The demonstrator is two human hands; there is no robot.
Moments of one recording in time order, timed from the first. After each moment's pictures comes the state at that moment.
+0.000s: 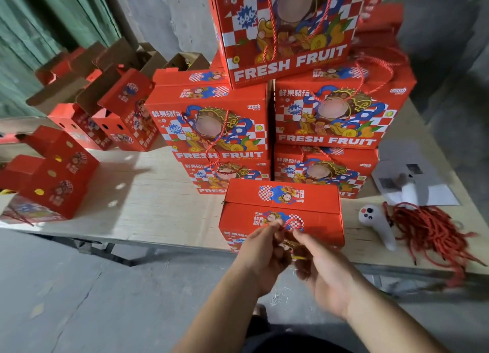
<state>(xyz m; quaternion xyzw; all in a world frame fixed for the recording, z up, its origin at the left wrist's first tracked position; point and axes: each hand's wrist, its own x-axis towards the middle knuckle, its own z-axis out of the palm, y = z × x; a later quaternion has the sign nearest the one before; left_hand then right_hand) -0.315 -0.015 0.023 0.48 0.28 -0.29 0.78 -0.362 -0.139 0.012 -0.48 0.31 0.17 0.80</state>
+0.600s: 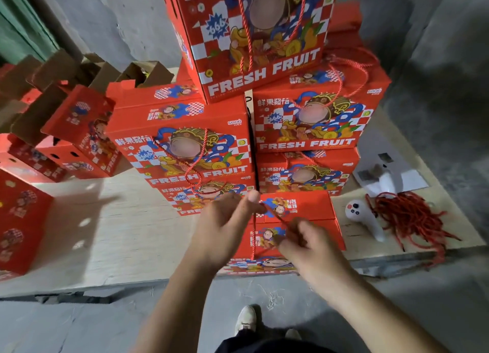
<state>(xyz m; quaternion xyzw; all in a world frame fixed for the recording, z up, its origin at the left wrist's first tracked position) -0.233 0.055 0.084 0.83 -0.16 -0.07 0.53 -0.325 -0.116 0.052 -0.77 0.14 0.01 0.62</state>
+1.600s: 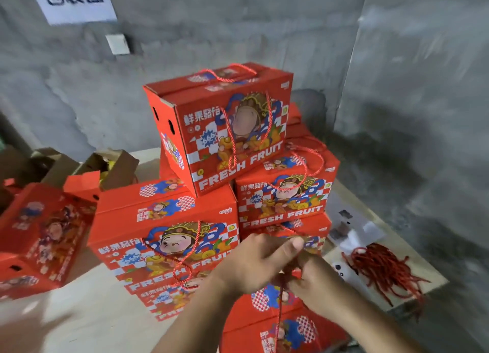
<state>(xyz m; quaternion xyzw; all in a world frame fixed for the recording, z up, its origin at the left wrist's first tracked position) -0.149 -0.003 0.139 0.76 -0.48 -0.22 0.38 -0.256 -0.144 0.084 -0.90 0.12 -0.04 0.42</state>
